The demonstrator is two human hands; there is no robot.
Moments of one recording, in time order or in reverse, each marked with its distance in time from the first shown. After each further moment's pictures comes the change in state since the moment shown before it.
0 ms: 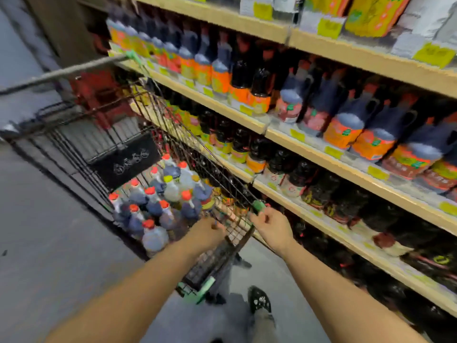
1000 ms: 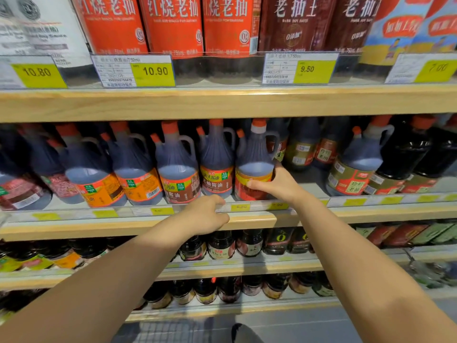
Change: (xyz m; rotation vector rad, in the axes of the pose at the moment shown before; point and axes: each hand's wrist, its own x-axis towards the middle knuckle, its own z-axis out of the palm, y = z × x) left_hand 0.124 0.373 0.361 0.807 -0.327 0.723; right_hand 0.036 0.291 -0.454 0.333 0.492 0.148
